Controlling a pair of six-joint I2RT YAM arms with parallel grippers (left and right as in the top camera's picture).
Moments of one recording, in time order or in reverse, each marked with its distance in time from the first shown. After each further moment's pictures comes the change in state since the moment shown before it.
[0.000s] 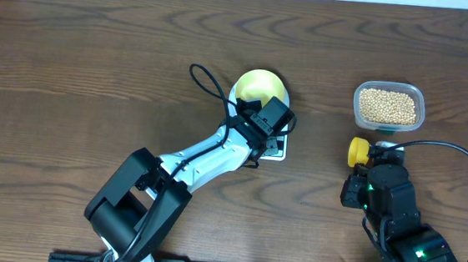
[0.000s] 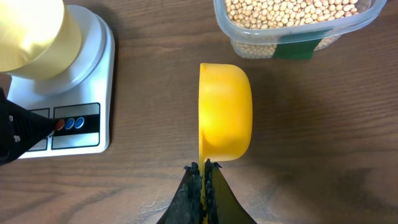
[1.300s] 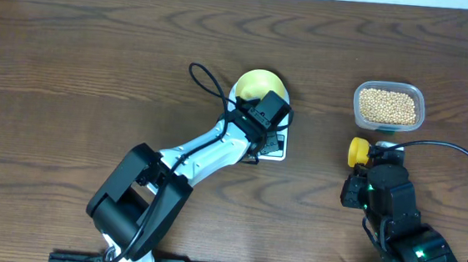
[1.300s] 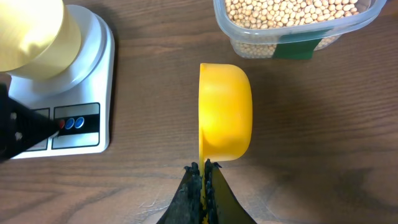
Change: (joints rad) left arm 0.032 0.024 0.027 -0.026 0.094 0.000; right arm 0.000 0.000 0.000 0.000 0.000 0.000
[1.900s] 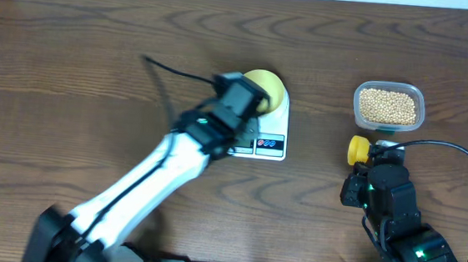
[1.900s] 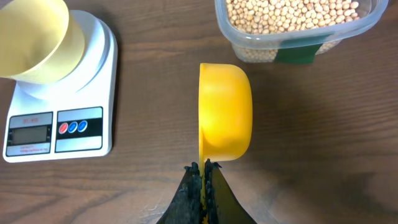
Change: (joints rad) left arm 0.075 -0.372 -0.019 -0.100 -0.116 0.168; right arm 0.000 0.000 0.000 0.016 0.000 0.000
